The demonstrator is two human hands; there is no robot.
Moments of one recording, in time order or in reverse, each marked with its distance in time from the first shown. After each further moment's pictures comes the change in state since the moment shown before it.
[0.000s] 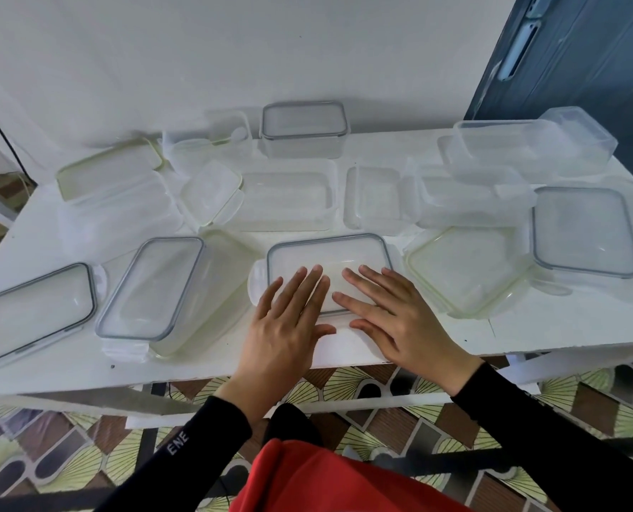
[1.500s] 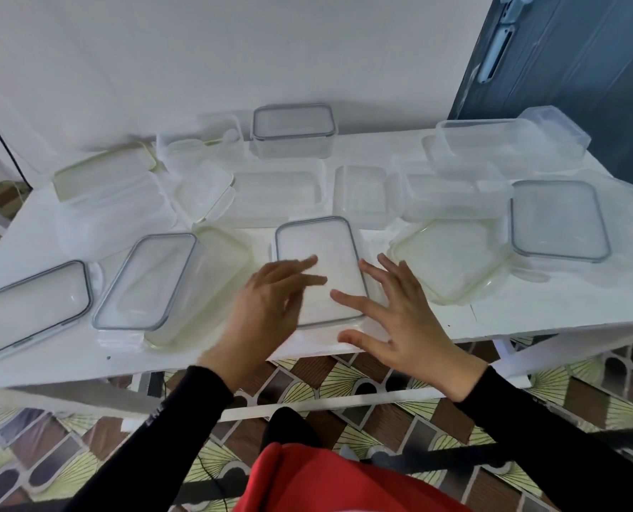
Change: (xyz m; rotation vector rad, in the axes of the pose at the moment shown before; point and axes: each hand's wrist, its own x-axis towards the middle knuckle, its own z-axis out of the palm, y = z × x) left_hand 0.026 -0.009 -0.024 -0.461 -0.027 -0.109; right_hand -0.017 -0.020 -0.022 0.074 -0.078 0.239
